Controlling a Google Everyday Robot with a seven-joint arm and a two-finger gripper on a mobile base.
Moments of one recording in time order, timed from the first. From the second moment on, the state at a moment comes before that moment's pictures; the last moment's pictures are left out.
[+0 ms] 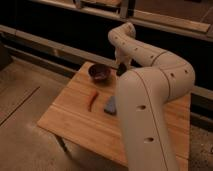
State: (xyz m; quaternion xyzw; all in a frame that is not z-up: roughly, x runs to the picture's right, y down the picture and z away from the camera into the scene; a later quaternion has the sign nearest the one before) arm 0.127 -0.137 0.890 -0.05 0.22 0.80 0.56
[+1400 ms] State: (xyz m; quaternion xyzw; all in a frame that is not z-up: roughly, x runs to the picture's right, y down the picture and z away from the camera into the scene) arm 0.129 -0.135 0.894 -0.05 0.22 0.80 0.56
